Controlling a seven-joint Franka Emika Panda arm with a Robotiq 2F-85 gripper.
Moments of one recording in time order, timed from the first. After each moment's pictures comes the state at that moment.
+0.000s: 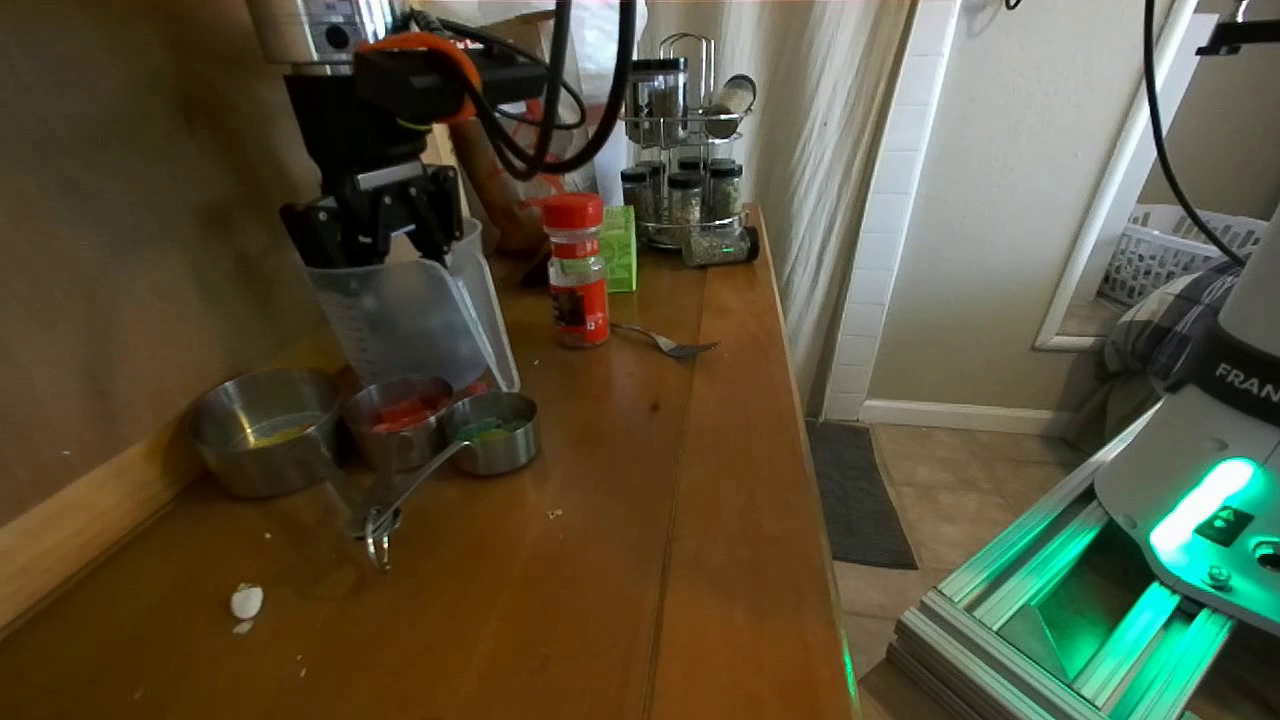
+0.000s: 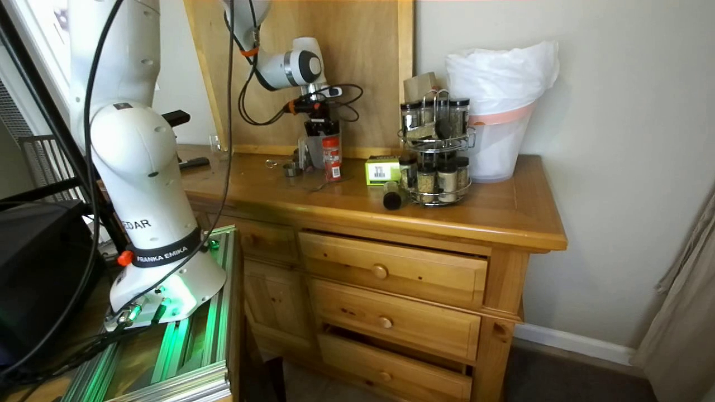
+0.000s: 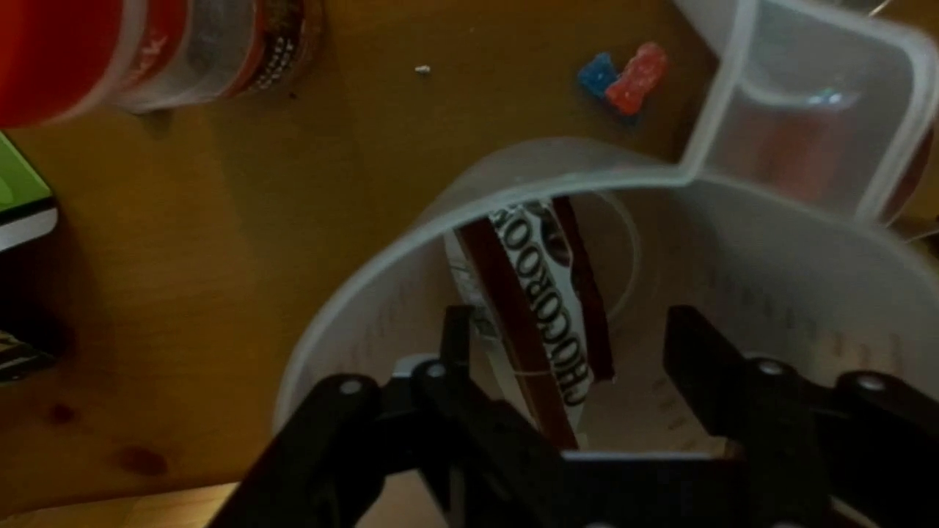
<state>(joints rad) 0.52 0.34 0.29 -2.02 -0.23 2.36 0.33</state>
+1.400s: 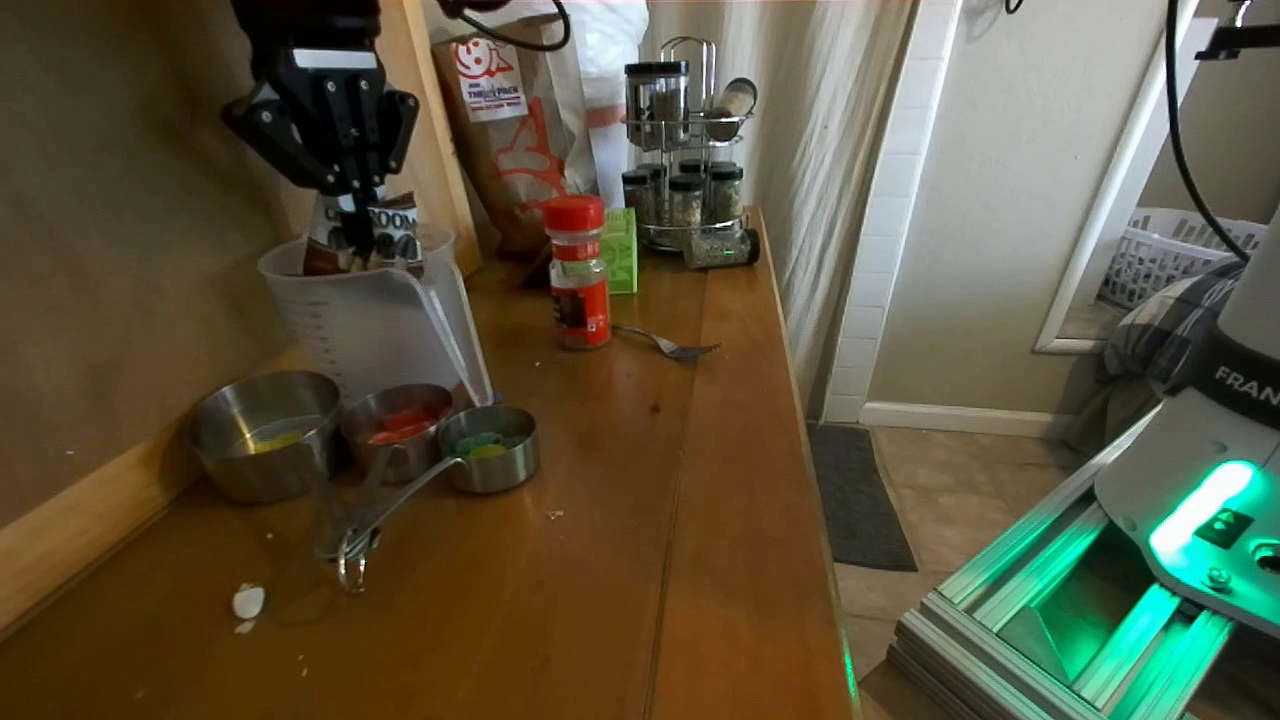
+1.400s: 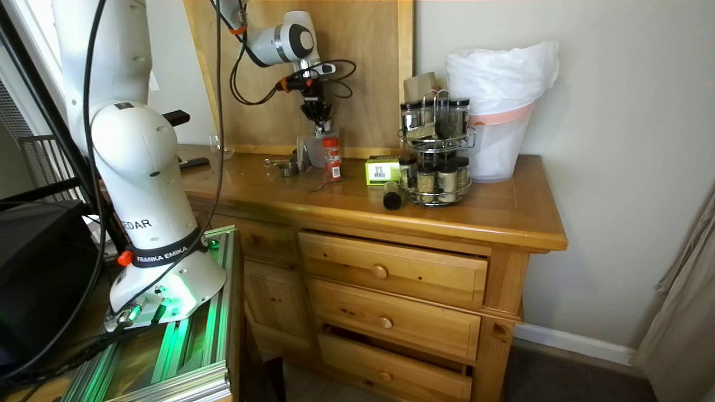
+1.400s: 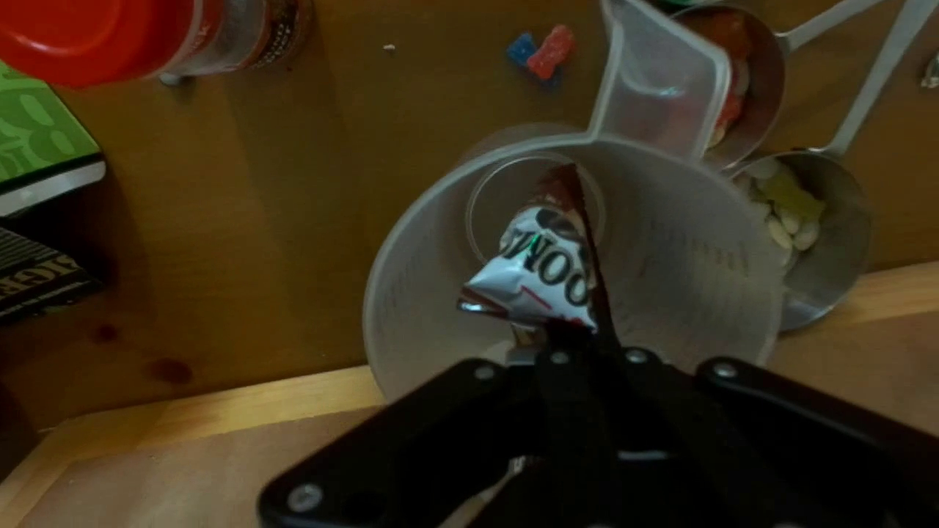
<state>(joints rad) 0.53 0.24 0.31 -1.97 -0.16 2.25 0.32</state>
